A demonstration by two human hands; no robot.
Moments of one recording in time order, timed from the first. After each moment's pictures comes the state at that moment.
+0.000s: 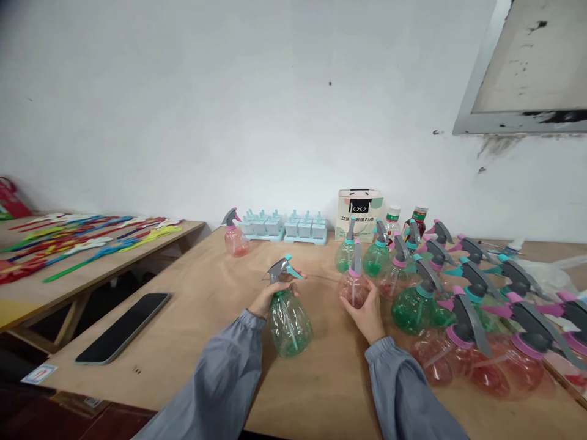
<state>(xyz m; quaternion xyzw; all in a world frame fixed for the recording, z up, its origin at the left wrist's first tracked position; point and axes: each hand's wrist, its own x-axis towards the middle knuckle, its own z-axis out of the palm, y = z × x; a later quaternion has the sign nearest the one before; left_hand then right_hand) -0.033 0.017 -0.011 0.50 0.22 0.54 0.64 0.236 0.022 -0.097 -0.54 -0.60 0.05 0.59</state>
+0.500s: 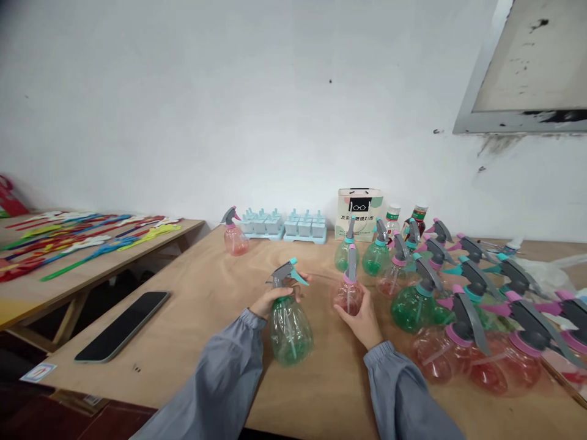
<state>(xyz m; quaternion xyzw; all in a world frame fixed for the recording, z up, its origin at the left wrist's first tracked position) -0.031 0.012 -0.011 0.56 0.19 0.48 0.65 0.227 0.009 -0.107 -0.50 -0.62 0.16 0.59</state>
